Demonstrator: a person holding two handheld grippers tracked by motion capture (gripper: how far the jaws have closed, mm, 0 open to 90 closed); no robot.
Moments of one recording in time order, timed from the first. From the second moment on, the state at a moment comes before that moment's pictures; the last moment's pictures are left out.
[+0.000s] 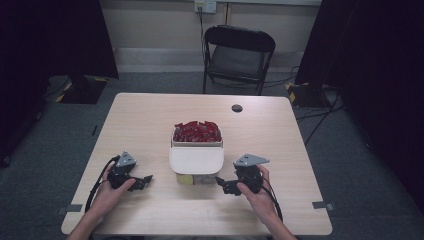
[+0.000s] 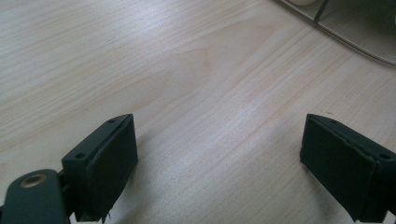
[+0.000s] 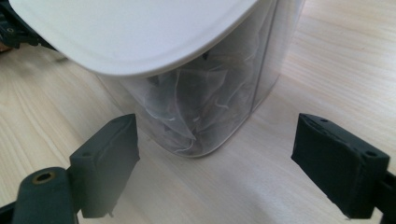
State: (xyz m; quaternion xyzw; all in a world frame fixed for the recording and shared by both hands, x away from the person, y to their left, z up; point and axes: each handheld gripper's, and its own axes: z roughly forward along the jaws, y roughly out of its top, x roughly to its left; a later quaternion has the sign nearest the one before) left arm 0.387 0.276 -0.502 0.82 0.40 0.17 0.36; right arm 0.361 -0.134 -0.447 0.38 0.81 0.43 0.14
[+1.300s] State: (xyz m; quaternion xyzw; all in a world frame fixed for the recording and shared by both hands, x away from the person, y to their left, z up) left arm 0.387 0.276 -0.502 0.82 0.40 0.17 0.36; right arm 0.369 -0.126 -0.435 0.38 0.80 0.45 0.13
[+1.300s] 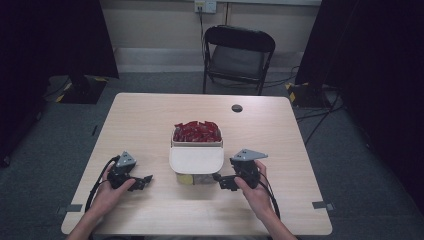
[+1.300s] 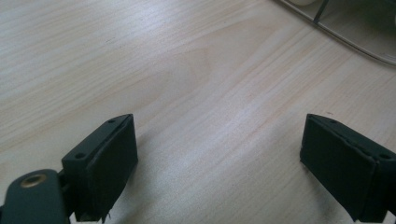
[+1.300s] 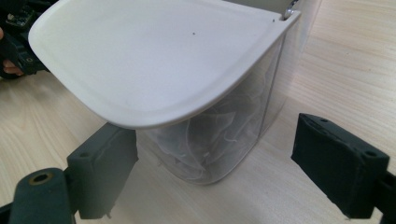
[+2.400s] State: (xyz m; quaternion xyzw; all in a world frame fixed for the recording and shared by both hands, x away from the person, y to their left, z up) left arm 0.387 0.276 -0.502 0.82 0.40 0.18 0.36; right arm 0.382 -0.123 -0.407 0.36 0.79 0.48 0.12
